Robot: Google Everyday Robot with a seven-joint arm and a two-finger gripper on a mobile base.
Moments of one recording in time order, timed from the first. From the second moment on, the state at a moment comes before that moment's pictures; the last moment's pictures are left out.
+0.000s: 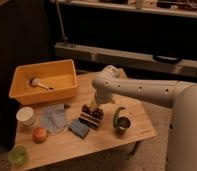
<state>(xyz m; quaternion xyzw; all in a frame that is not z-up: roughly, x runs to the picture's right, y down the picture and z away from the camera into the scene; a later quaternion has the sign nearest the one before) 0.034 0.099 0.835 -0.24 0.15 0.56 0.78</state>
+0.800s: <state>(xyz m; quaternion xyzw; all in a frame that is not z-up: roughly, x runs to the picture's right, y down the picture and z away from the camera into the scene) 0.110 0.140 0.860 -0.23 0.20 0.70 0.65</state>
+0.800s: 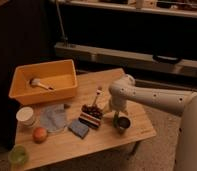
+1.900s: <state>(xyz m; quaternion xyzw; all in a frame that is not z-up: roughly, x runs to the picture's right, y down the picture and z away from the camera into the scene) 0.110 0.123 0.910 -0.25 0.21 0.72 0.61</state>
